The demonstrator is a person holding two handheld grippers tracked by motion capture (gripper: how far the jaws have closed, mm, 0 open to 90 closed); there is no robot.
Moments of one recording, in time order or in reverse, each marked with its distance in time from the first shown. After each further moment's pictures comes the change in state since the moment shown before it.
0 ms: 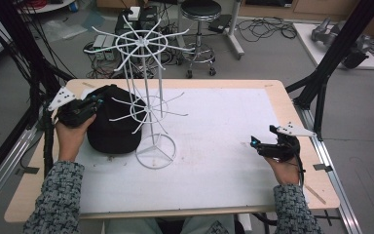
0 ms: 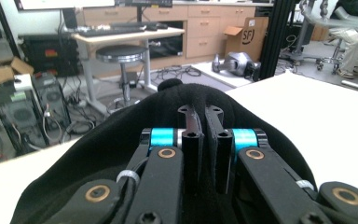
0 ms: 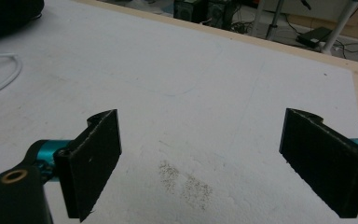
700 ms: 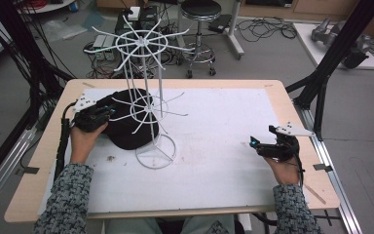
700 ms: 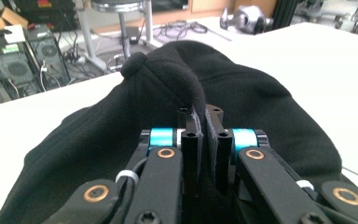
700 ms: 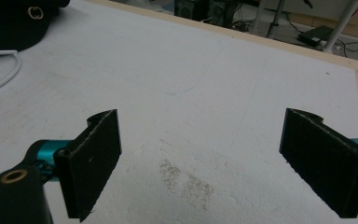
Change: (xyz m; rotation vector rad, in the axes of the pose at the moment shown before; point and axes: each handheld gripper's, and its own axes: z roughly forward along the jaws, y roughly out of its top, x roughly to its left) left arm -0.010 -0.037 0.032 0.190 0.027 -0.024; right arm 0.001 0.000 0.002 0.005 0.002 -0.007
